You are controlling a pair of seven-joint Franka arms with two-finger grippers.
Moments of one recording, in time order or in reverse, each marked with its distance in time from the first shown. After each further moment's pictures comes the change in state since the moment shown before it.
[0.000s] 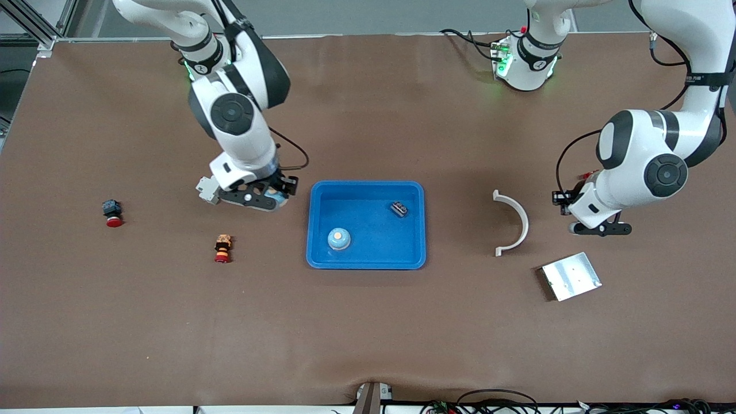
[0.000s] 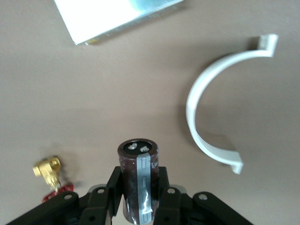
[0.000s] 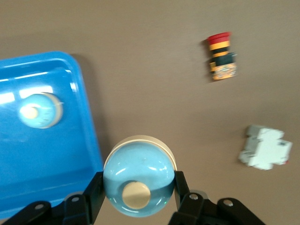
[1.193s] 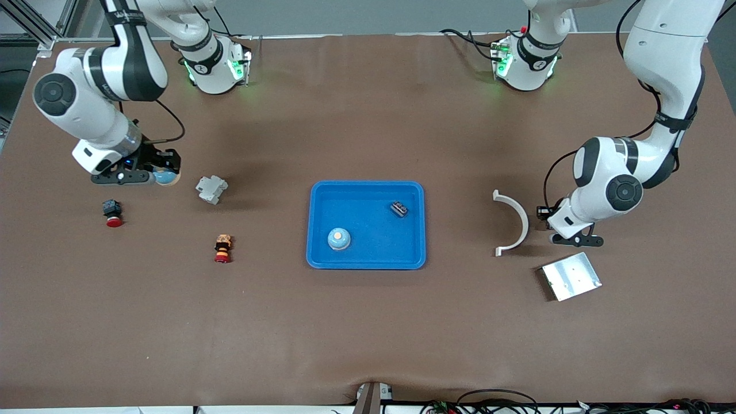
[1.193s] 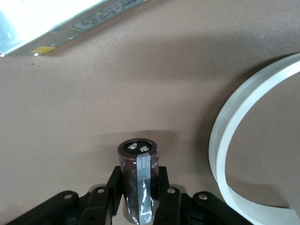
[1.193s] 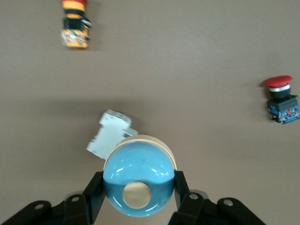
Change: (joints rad) left arm 0.006 0.178 -0.003 -0.060 0.074 0.262 0.000; right arm -0.462 -0.328 -0.061 -0.463 0.020 0.118 -0.762
